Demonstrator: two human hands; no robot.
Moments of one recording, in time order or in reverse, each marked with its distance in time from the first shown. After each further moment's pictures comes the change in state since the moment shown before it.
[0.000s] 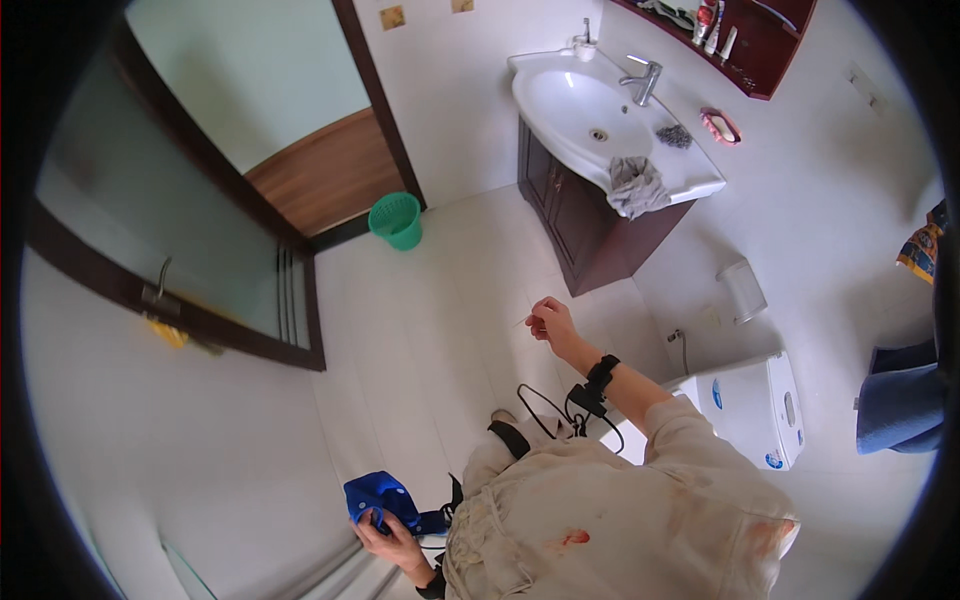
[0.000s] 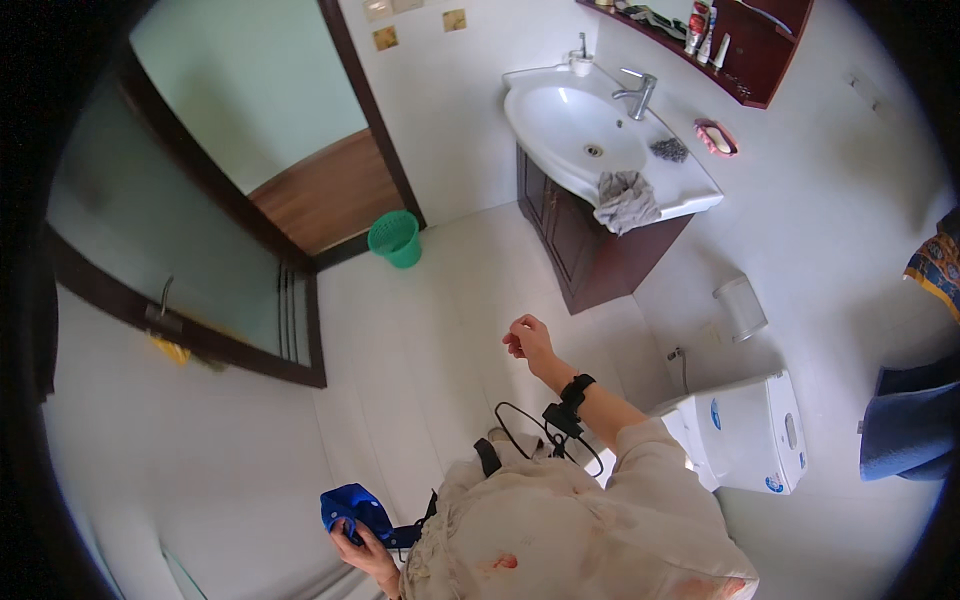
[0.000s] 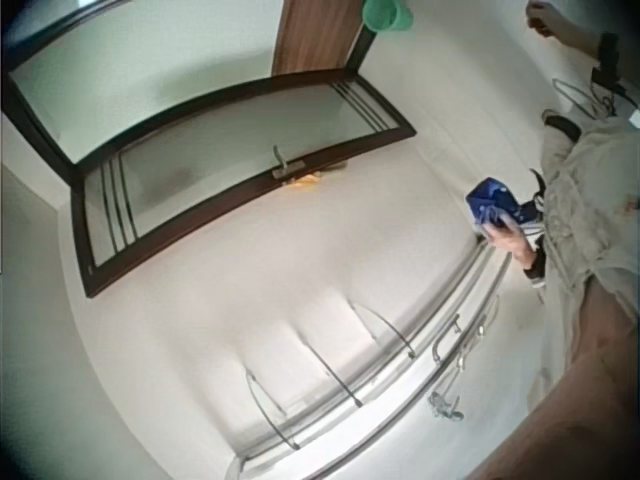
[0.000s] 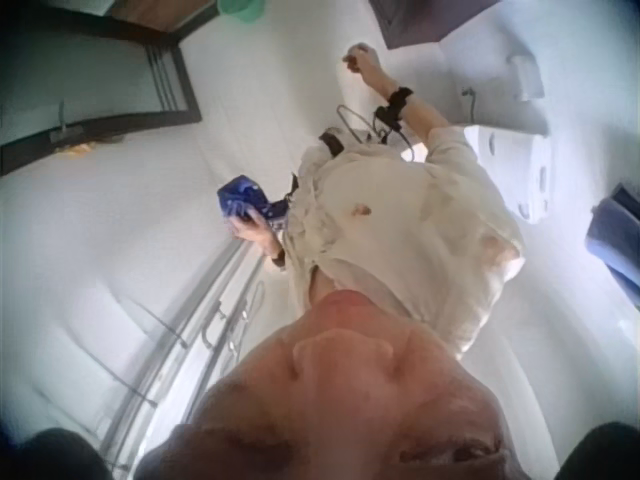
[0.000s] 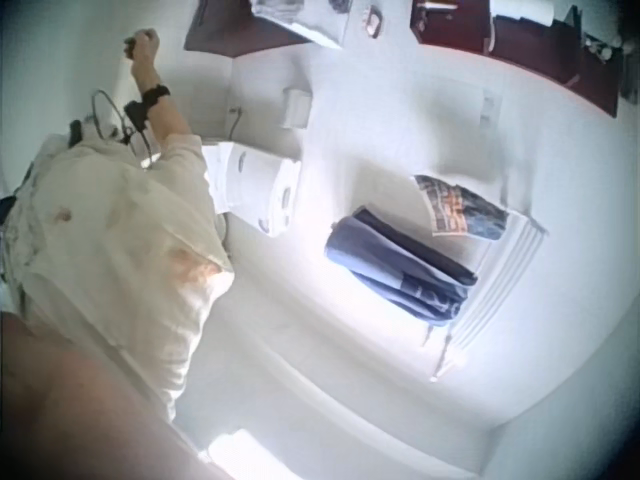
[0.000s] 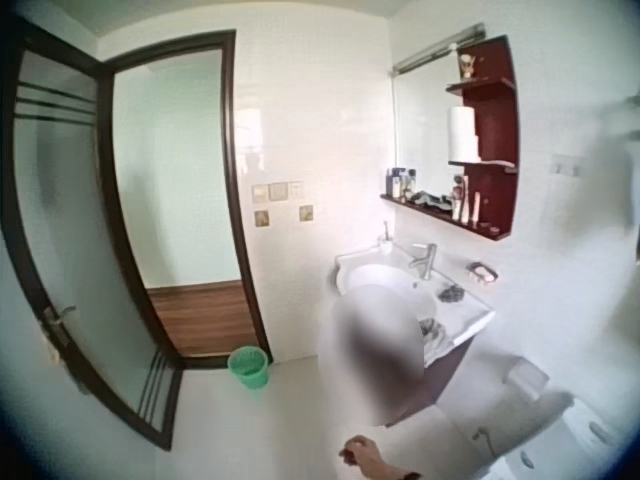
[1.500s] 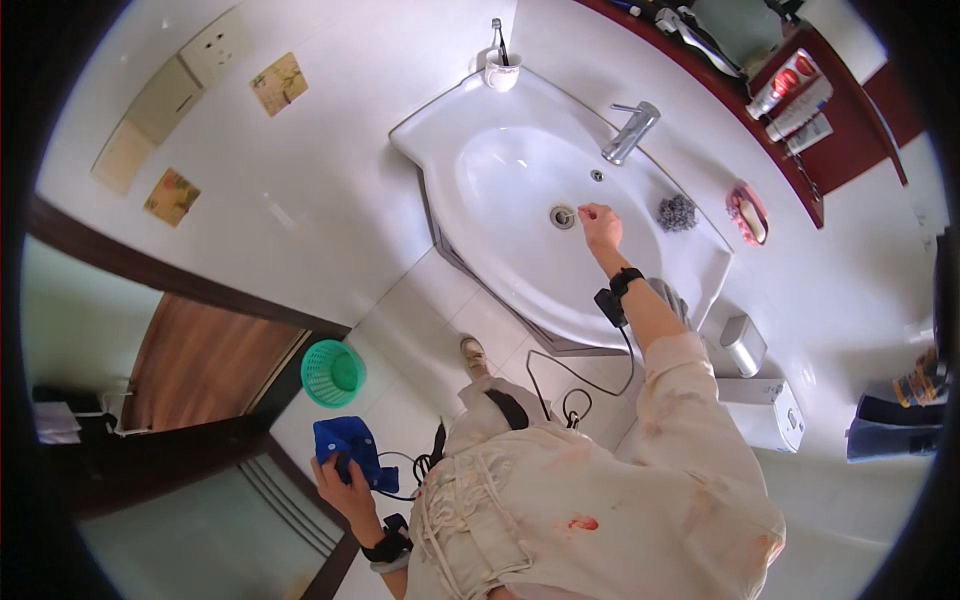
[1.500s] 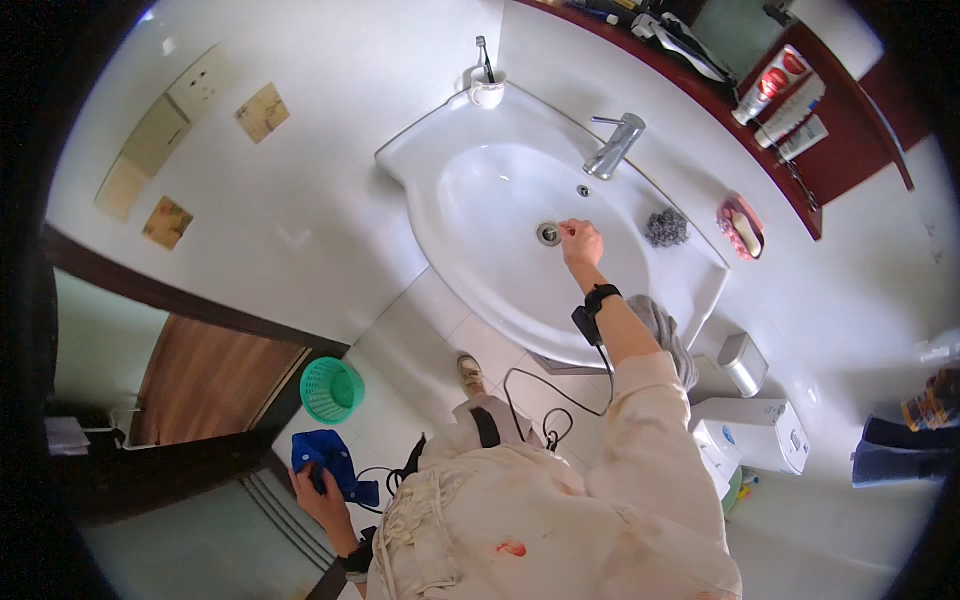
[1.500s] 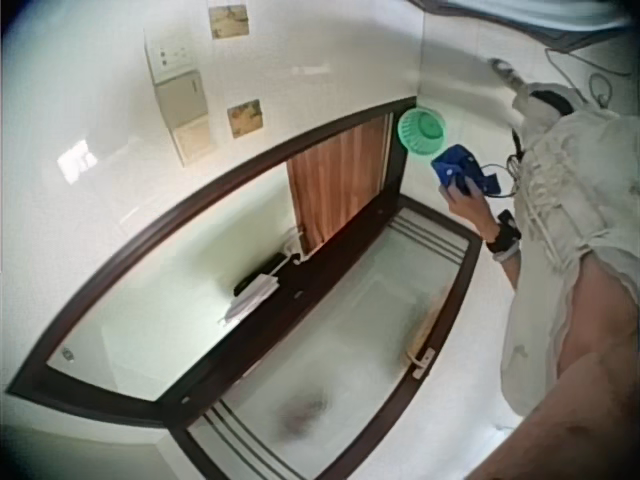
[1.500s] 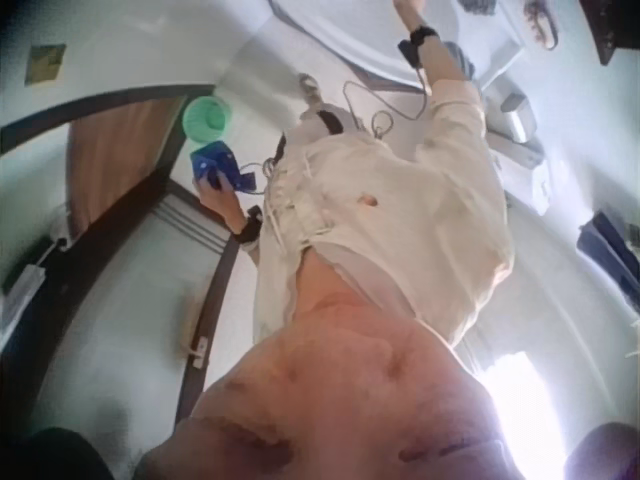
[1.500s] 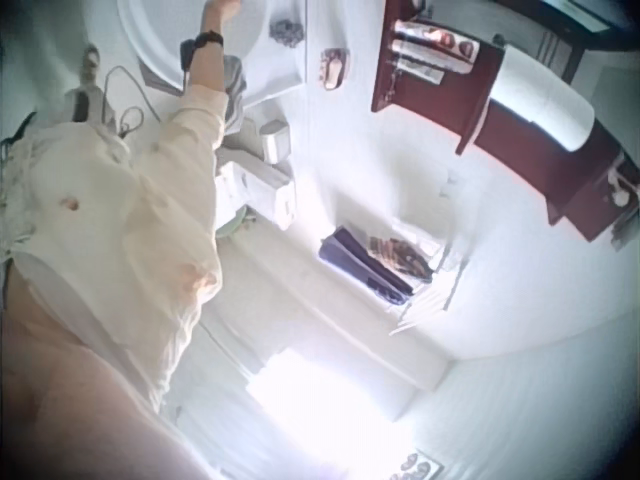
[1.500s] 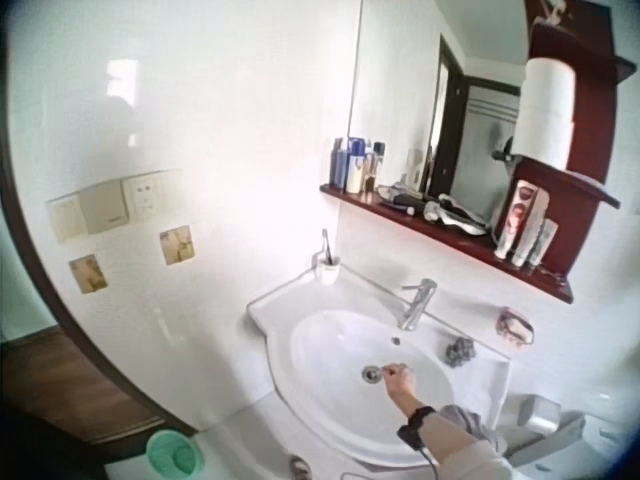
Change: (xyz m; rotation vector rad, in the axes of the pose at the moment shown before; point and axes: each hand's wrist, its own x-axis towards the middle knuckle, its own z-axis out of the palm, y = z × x) left_hand 0.524 0.155 0.594 -0.218 -0.565 0.467; right_hand 0.501 -0.342 -0.183 -1.049 1.228 -0.372
